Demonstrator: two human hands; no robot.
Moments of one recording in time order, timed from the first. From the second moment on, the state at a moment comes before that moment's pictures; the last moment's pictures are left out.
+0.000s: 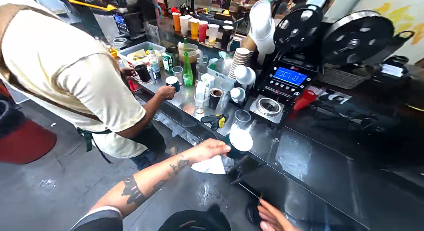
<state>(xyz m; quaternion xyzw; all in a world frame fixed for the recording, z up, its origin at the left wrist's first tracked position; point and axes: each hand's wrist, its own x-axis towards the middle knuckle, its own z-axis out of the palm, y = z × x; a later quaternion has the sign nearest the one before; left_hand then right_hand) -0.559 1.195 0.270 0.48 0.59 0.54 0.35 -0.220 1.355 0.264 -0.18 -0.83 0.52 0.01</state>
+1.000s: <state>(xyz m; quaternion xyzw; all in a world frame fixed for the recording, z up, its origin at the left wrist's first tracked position) -0.846 1.144 0.294 0.31 0.66 0.64 0.24 -0.687 1.432 0.295 0.07 -0.90 0.43 -0.05</state>
